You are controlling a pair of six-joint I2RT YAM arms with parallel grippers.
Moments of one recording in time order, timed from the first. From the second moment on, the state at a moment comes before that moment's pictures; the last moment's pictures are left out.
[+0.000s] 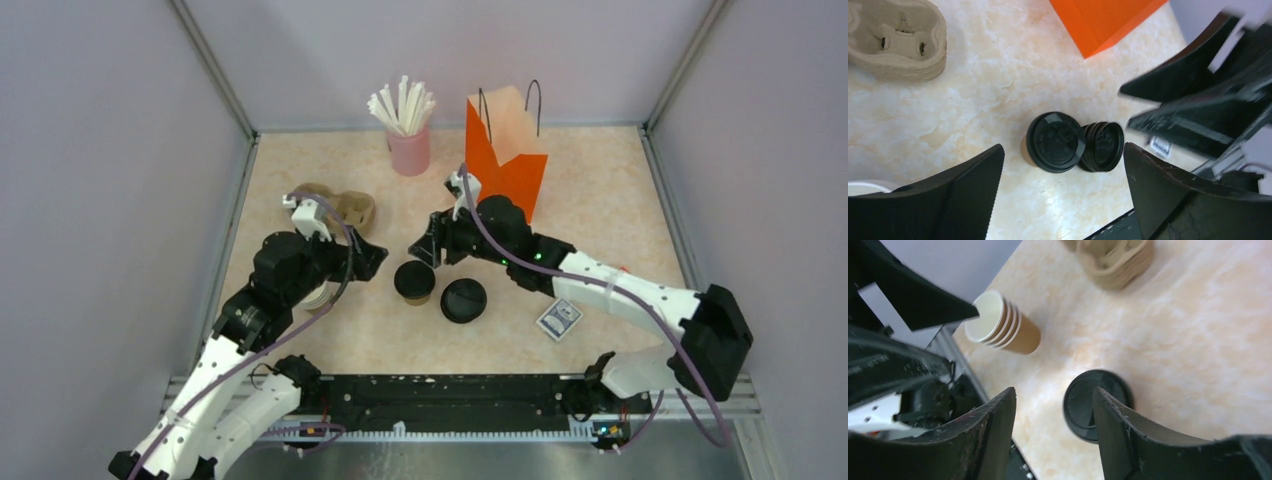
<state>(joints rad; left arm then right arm) -0.48 0.66 0.82 -0.49 0.07 -0.51 0.91 1.38 1.01 0.03 -0.18 0.50</state>
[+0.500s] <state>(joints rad) -0.48 0.80 0.82 -0.45 -0.02 -0.39 0.91 0.99 0.95 -0.11 0.26 0.34</state>
